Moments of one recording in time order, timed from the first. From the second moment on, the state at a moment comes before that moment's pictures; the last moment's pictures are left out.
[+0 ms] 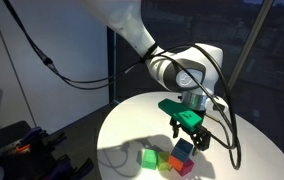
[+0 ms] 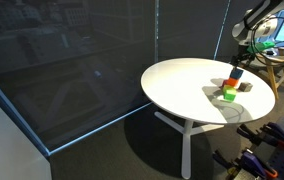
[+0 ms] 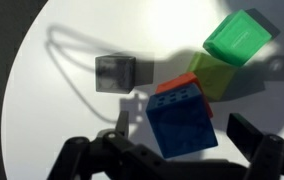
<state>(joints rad) -0.44 0.57 -0.28 -1.79 0.01 2.30 -0.26</state>
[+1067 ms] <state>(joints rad) -0.44 0.57 -0.28 -1.80 0.01 2.30 -0.26</state>
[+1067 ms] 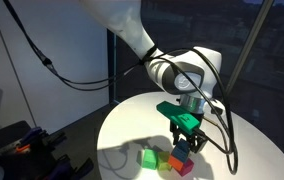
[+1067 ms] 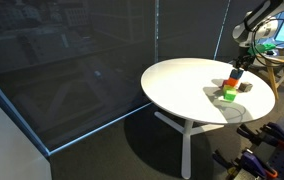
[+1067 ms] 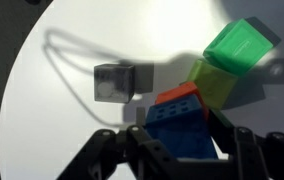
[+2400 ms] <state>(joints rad) -0.43 0.49 -0.28 -1.81 0.00 2.30 -0.25</state>
